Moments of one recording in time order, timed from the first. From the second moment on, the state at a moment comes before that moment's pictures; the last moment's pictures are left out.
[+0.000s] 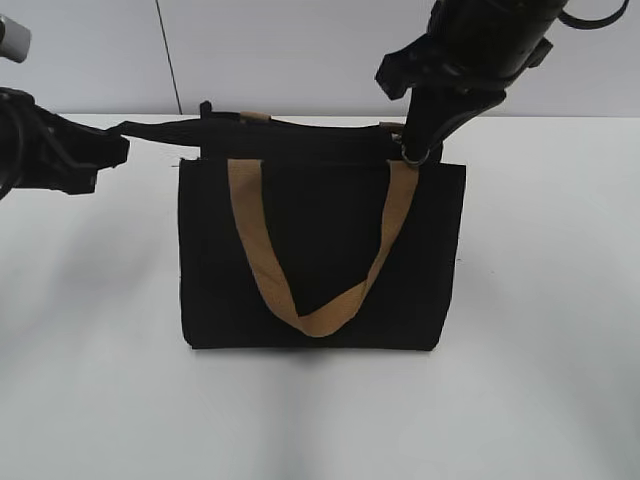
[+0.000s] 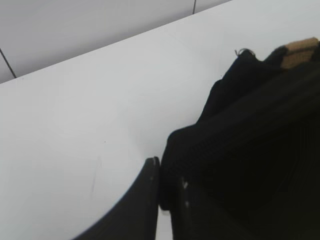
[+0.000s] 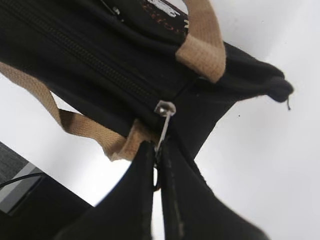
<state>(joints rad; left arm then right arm) -0.12 1.44 -0.70 1.38 -0.48 -1.09 0.45 1.76 -1.59 0.19 1.19 -0.17</state>
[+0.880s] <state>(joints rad) -0.47 1.28 -0.70 1.31 0.14 -1.28 0.60 1.57 -1.64 -0.04 1.22 -0.17</state>
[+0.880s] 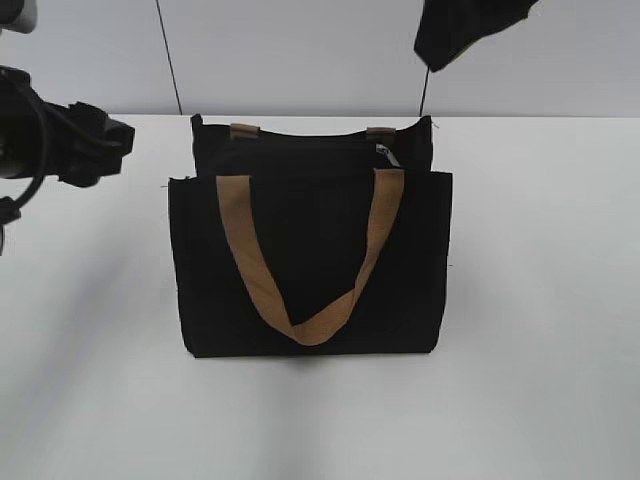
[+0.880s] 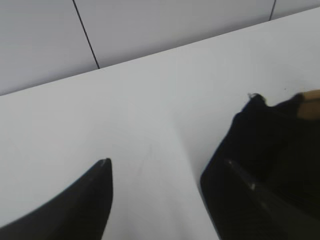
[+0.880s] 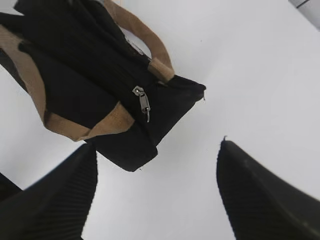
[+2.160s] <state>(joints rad) -0.70 0.18 -0.55 -0.07 1.08 -0.01 0.60 0.37 -0.52 0.01 1.19 -0.16</state>
